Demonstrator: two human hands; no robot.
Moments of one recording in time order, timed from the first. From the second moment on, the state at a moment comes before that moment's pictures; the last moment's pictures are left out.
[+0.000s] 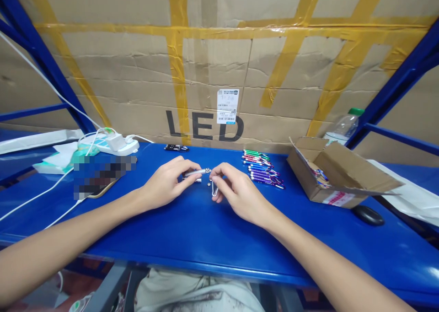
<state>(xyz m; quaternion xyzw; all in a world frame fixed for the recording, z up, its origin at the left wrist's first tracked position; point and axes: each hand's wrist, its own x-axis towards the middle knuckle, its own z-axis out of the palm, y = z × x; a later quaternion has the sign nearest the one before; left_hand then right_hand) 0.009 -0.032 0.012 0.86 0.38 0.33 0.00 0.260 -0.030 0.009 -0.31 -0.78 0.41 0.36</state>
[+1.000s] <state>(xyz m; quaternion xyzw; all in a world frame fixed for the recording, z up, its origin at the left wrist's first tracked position) 0.011 -0.033 0.011 0.85 0.38 0.35 0.05 0.266 -0.021 0.008 -0.29 -0.87 0.18 0.37</state>
